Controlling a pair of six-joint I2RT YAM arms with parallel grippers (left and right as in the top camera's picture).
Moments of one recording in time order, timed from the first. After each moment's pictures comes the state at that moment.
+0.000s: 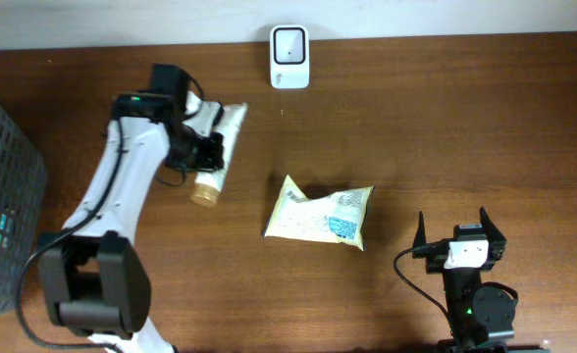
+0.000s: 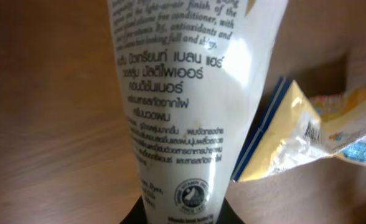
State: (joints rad) left arm -0.13 1.86 1.56 -1.10 0.28 0.04; right arm 0.05 0.01 0.01 -0.07 0.10 -0.21
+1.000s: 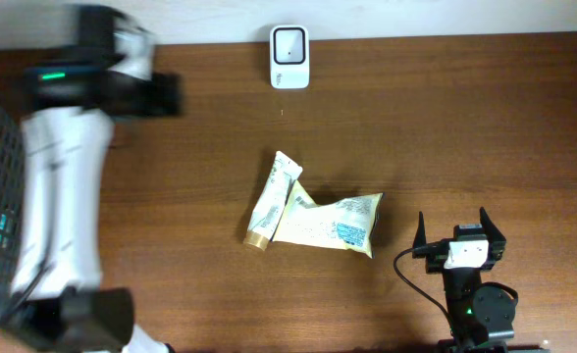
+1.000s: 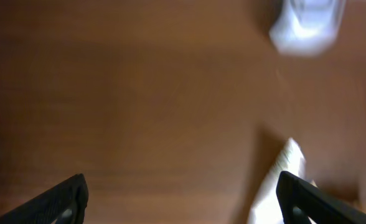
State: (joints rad) left arm 0.05 1.77 2.00 -1.21 0.07 -0.05; right arm 0.05 0.01 0.01 -0.07 0.10 -0.21
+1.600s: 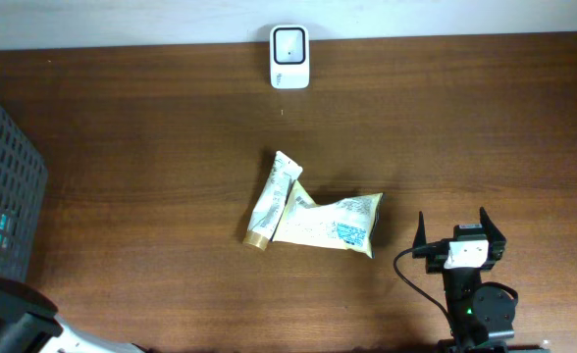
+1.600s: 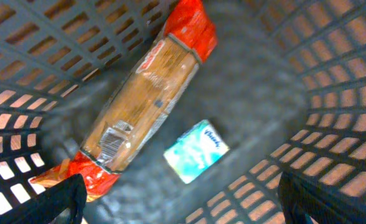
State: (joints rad) left arm 0.93 1.95 2.04 -1.16 0.02 0.02; right arm 0.05 0.01 0.01 -0.07 0.10 -0.21
